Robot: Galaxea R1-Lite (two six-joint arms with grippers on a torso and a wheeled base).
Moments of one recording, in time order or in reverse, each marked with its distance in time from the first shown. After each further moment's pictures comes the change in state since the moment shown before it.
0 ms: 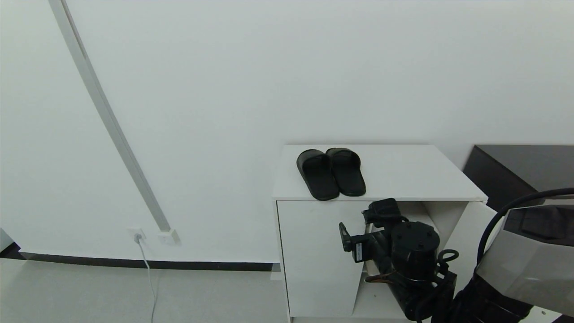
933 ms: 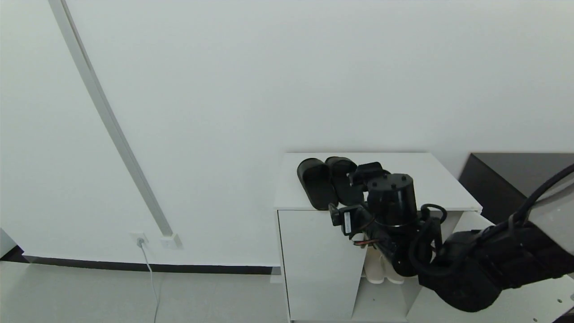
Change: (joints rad) left arm 0.000 0.000 0.000 0.000 0.000 0.000; right arm 0.003 -0.151 -0.362 0.686 0.024 0.115
